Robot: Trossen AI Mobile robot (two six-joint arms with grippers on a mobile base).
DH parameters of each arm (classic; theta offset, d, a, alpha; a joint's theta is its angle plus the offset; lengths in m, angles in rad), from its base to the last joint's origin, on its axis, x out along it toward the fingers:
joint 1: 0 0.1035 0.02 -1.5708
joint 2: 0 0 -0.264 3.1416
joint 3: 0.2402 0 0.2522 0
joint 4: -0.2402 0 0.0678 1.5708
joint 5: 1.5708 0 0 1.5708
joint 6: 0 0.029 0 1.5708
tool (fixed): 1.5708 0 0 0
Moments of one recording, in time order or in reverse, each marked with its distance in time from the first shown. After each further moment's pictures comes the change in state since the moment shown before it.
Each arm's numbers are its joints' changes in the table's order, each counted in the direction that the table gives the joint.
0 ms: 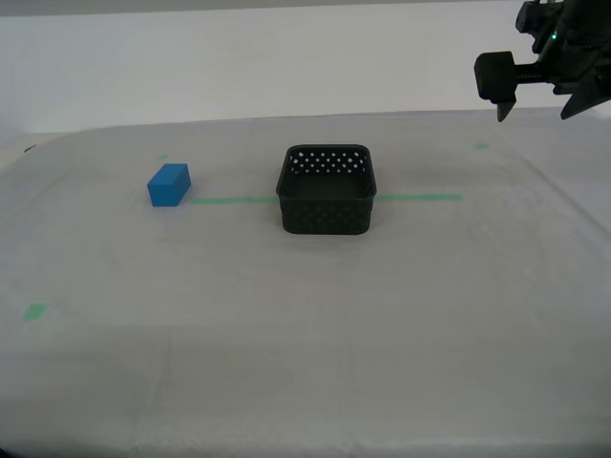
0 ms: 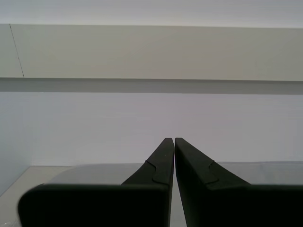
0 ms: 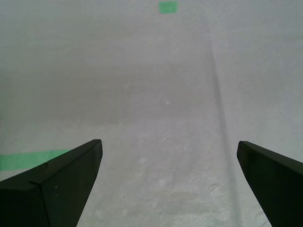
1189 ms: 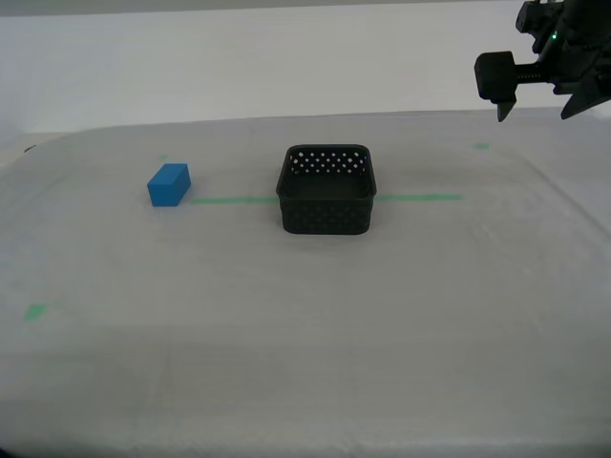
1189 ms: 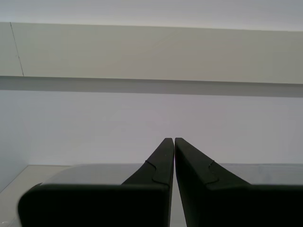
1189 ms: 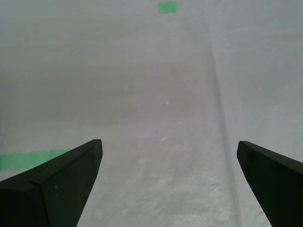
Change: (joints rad) arm 0 -0.001 0.000 0.000 0.000 0.000 0.000; arm 1 0.000 0.000 0.000 0.003 0.000 -0.015
